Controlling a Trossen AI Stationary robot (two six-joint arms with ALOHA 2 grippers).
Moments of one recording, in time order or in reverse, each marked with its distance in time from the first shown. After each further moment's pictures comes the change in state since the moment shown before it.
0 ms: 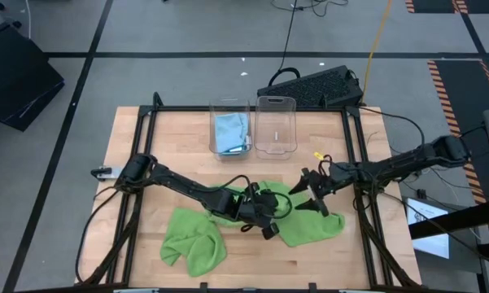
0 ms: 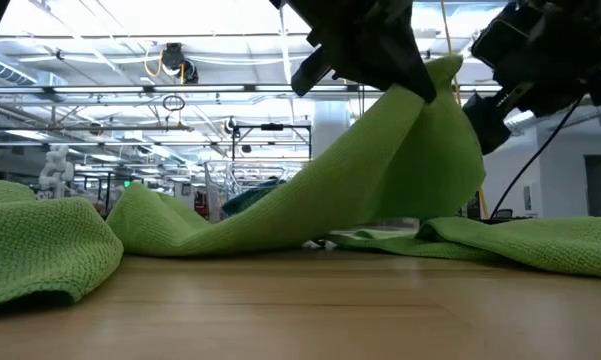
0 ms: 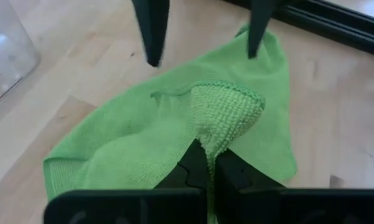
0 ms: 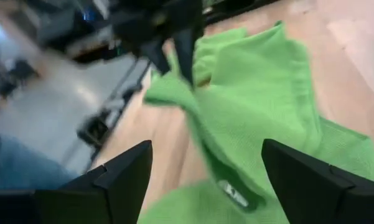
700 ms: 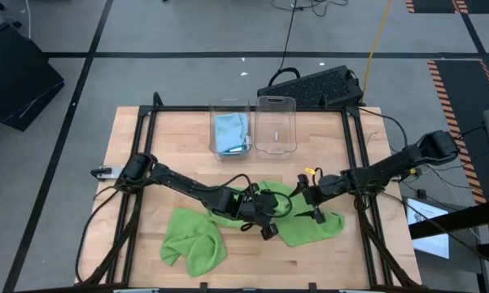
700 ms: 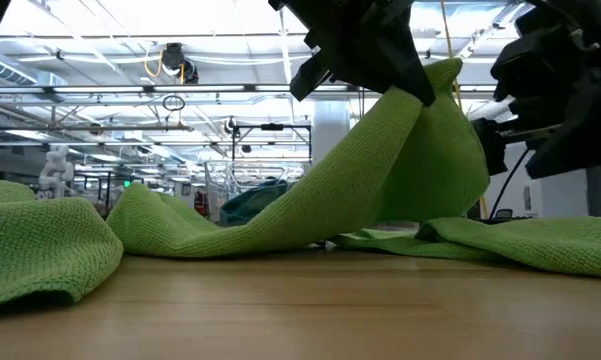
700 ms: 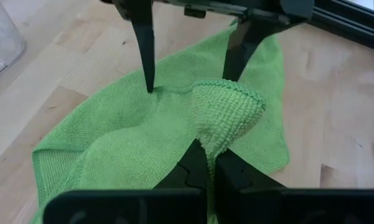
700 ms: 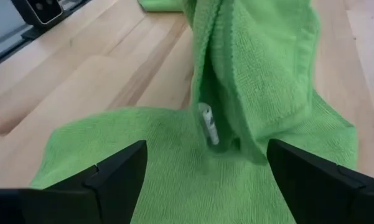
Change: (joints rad) left arm 0.011 0.000 0.000 -0.020 0.052 -0.015; right arm 0.100 0.217 0.001 -0.002 0.147 -0.411
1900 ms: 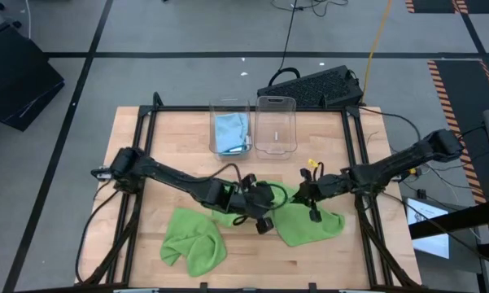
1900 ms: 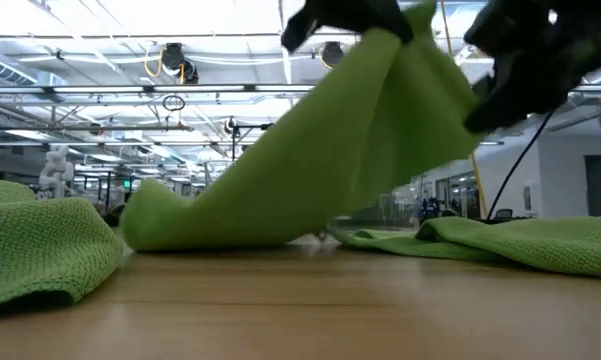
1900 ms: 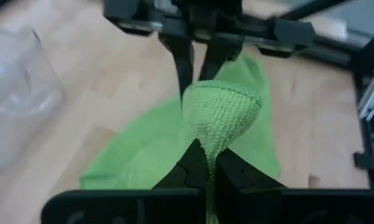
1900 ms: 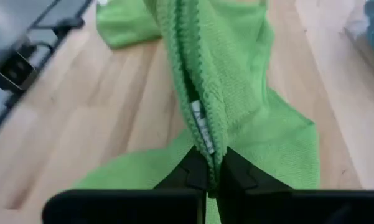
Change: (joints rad) left arm 0.009 -0.130 -0.001 -0.048 -0.032 0.105; right arm 0.043 -0.120 0.211 -0.384 0.152 0.253
